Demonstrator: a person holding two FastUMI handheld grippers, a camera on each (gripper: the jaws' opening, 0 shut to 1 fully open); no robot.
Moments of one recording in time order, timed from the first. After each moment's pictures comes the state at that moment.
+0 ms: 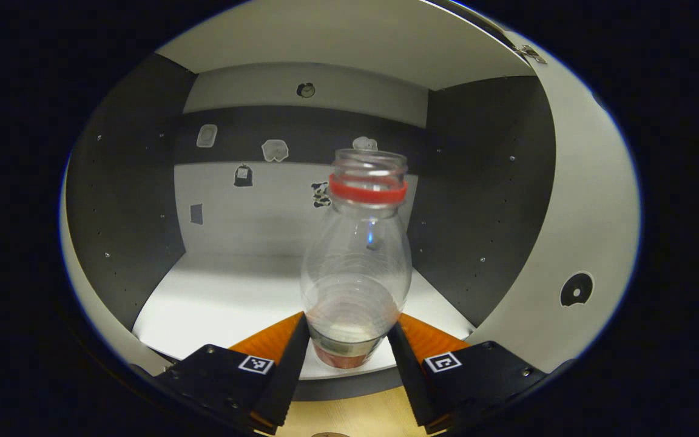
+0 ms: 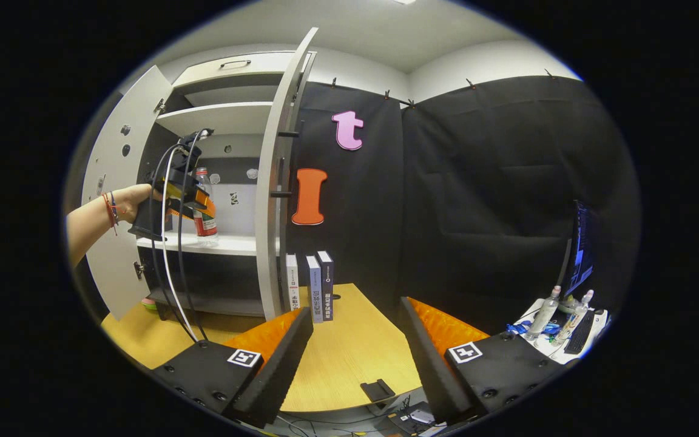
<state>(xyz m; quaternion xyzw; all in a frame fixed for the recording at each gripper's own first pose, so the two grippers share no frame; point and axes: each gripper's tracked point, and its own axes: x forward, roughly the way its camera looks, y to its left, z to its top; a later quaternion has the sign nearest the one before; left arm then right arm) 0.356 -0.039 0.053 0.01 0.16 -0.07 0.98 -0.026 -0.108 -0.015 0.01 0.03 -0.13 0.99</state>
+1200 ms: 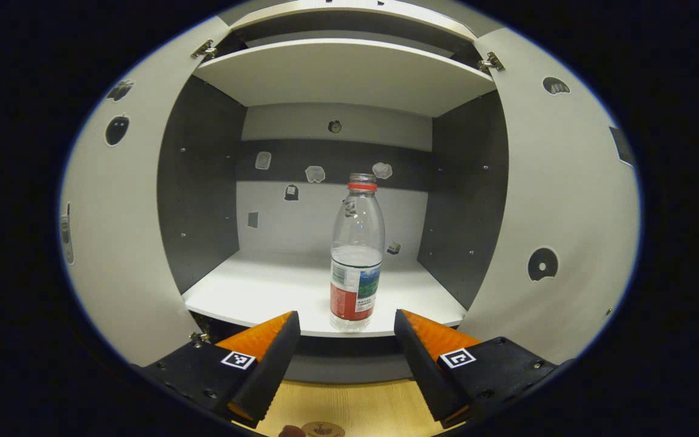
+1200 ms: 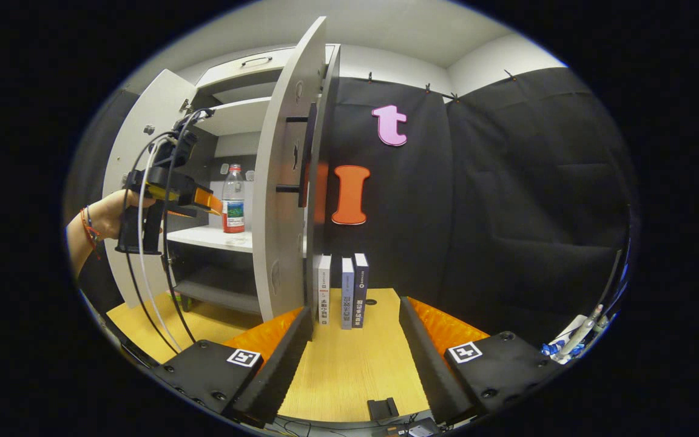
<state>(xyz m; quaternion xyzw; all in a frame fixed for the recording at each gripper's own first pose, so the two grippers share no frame) 0.232 -0.035 0.070 0.02 0.10 0.02 0.99 0.042 -0.112 -0.016 0.00 0.03 0.02 1.00</state>
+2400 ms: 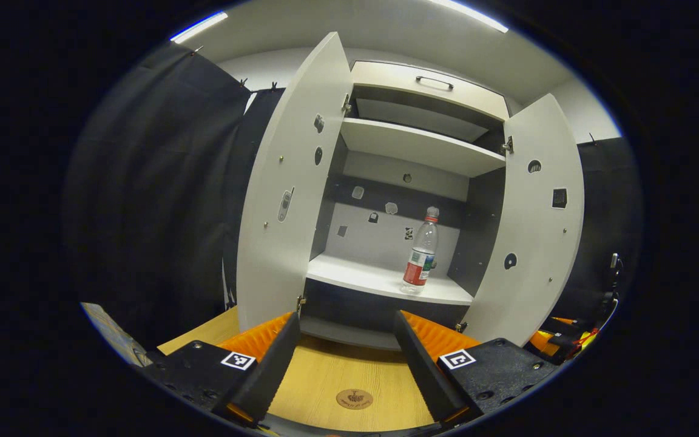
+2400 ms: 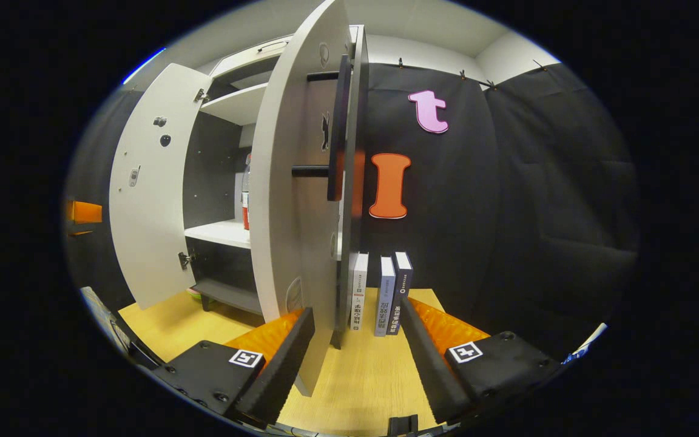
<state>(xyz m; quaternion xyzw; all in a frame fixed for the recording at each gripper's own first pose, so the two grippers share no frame) -0.003 0.083 0.077 -0.05 0.01 0.10 0.99 0.116 -0.062 -0.022 0.00 0.06 0.09 0.99</state>
